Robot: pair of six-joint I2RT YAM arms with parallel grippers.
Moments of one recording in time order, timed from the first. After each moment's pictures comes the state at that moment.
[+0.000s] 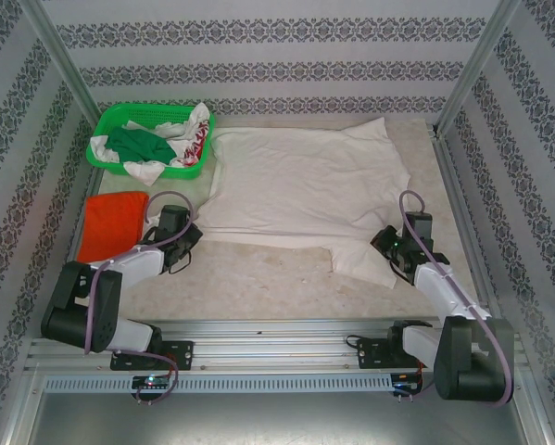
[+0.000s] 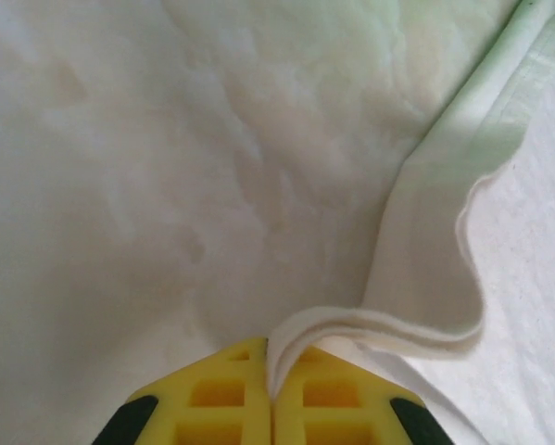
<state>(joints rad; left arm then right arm) -0.18 1.39 0.53 0.02 -0.08 -1.00 -0.08 1.09 0.44 -0.20 -0.23 0.71</state>
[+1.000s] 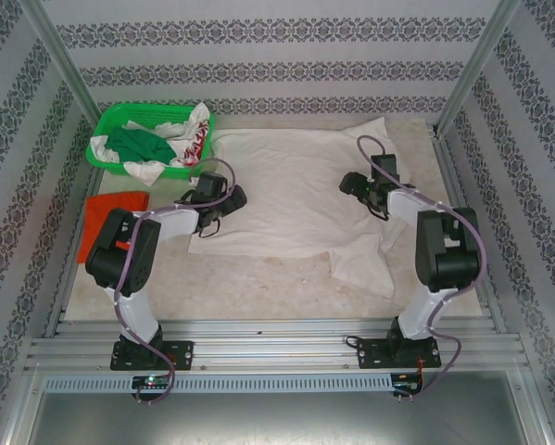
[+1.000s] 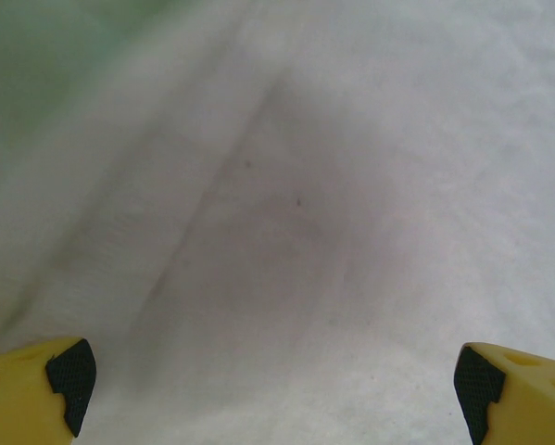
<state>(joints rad) -0.32 1.83 0.99 0.01 -0.06 -0.78 0.06 1.81 1.08 -0.14 -0.13 0.57</state>
